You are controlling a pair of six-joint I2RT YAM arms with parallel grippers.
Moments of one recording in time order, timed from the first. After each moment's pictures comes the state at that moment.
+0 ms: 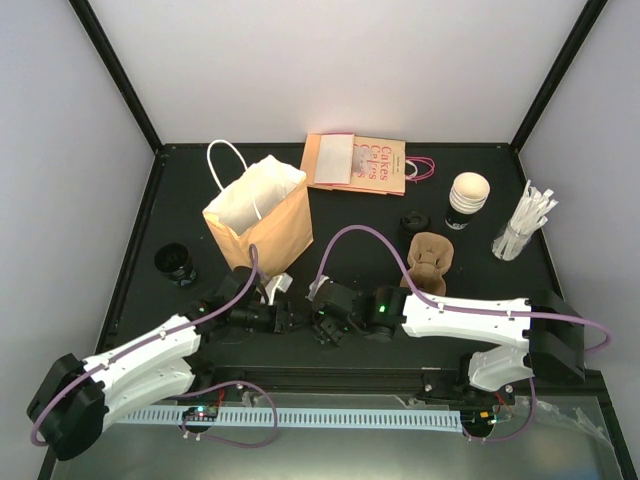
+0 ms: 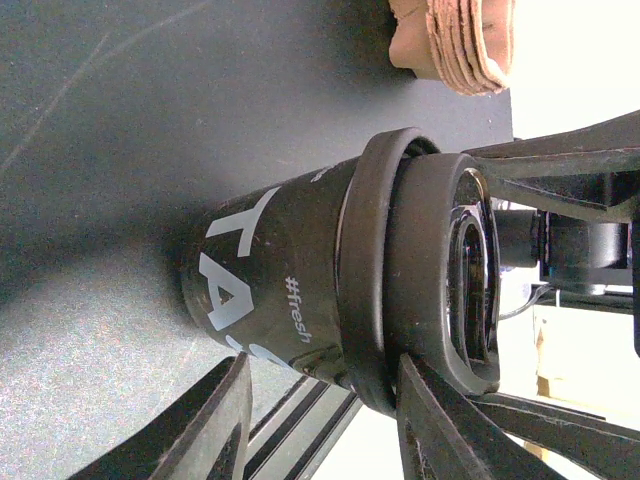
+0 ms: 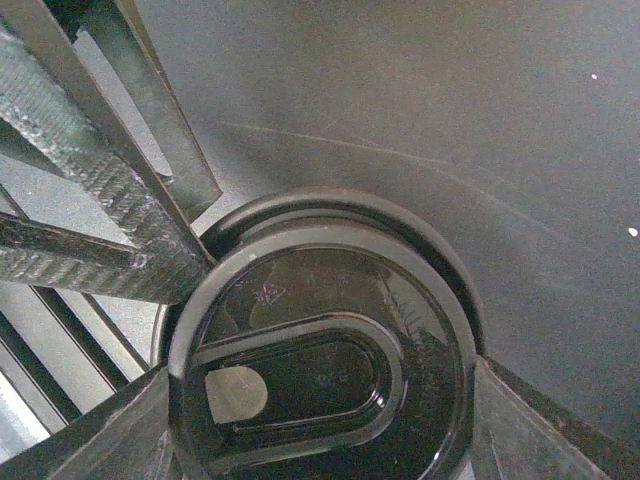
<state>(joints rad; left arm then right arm) -0.69 0.89 0.32 -0.16 0.62 -0.80 1.27 1.40 0.96 -0.63 0.17 0.40</state>
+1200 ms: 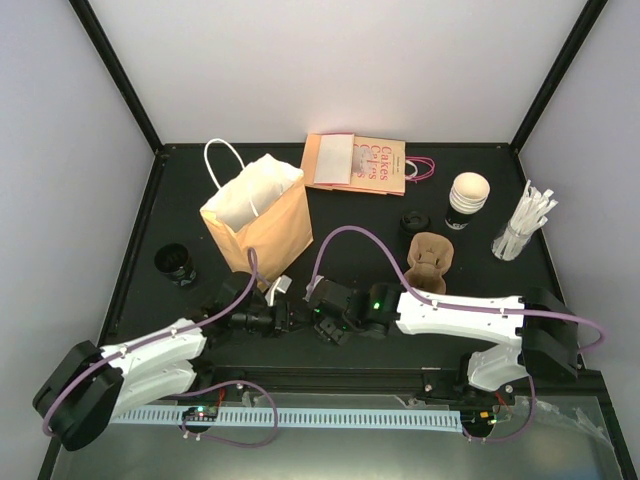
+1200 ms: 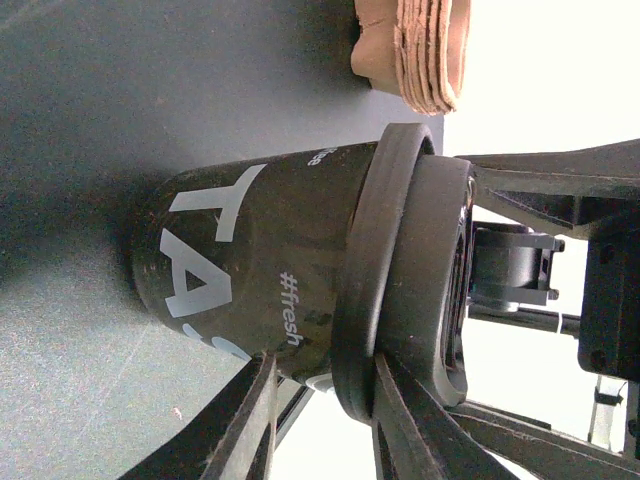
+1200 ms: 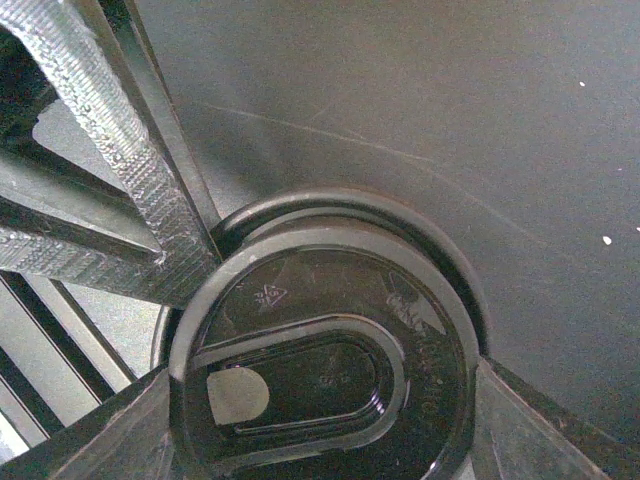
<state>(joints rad) -0.67 0.99 0.19 0.16 0.73 -1.02 1.27 1.45 0.99 -0.68 0.18 0.33</state>
